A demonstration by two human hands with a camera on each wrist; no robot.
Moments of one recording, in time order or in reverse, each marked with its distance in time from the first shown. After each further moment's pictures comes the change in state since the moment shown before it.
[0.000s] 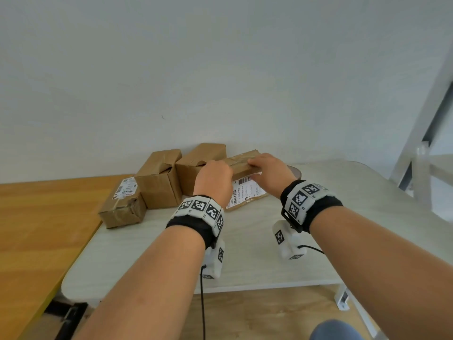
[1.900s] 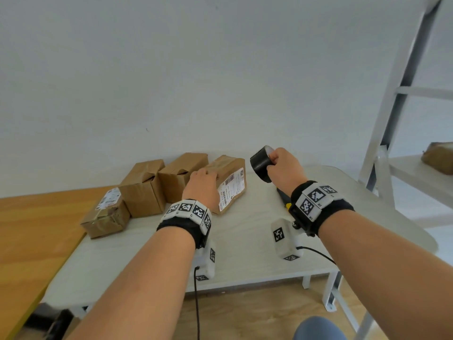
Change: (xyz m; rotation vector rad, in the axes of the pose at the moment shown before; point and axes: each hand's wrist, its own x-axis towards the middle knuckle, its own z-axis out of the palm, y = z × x) left_hand -0.001 0.021 -0.003 -0.132 -0.155 -0.132; right_hand -0.044 0.016 -0.067 0.264 0.226 0.320
